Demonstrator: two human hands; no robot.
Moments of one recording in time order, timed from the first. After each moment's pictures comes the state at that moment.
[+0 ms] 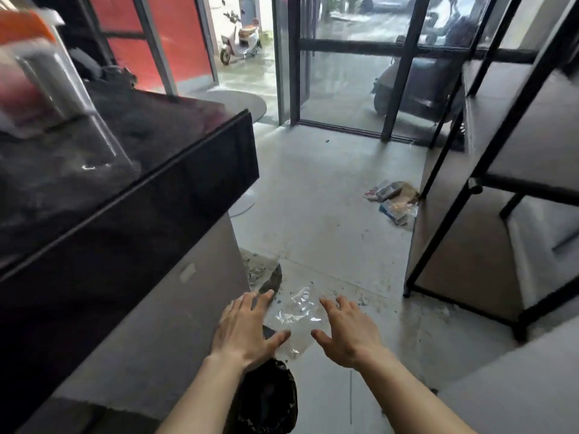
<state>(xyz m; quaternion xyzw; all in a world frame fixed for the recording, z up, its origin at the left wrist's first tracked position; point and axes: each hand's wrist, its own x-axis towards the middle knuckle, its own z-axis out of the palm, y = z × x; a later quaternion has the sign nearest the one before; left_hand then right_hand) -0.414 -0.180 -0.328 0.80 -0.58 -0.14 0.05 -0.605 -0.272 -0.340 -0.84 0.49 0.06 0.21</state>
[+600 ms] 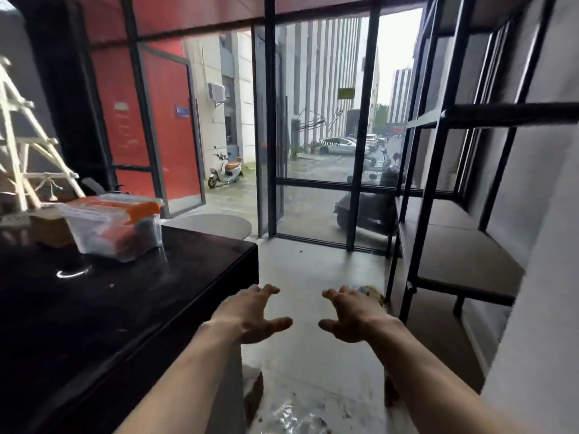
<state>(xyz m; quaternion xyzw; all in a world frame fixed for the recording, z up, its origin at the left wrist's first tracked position) -0.434 -0.124 -0.042 0.74 -0.65 -0.09 0.11 -0.640 -0.211 -0.048 -0.86 0.51 0.00 0.06</state>
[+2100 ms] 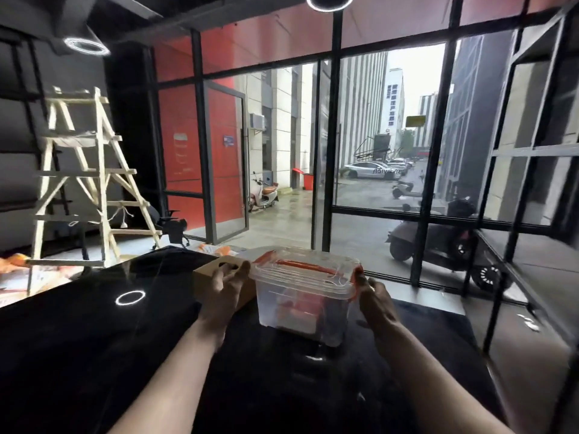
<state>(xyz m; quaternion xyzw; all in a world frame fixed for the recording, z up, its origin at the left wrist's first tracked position) 0.105 -0.103 0.029 0.62 -0.36 -0.26 0.65 -0.127 -0.245 -0.006 -0.57 0.50 -0.43 0.49</state>
